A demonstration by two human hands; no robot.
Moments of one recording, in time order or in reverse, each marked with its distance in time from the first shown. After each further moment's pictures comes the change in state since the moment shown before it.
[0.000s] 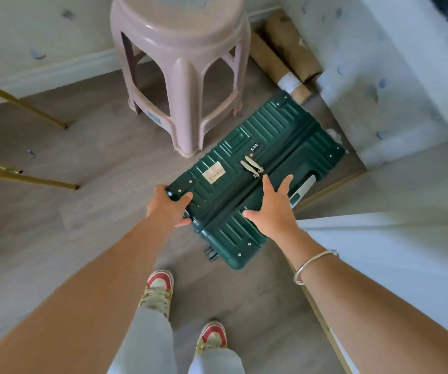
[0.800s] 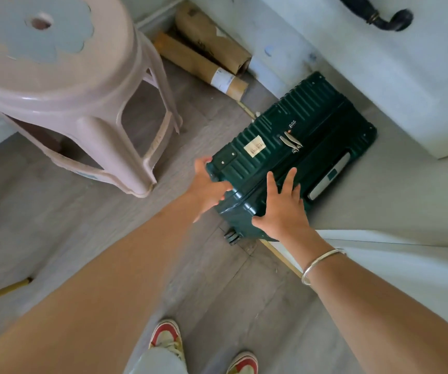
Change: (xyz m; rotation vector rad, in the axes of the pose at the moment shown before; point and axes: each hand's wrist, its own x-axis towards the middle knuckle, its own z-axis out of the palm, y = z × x) left_hand 0.021 0.140 0.148 0.421 -0.549 0.265; right_hand 0.071 0.044 -0.055 -0.182 0.061 0.307
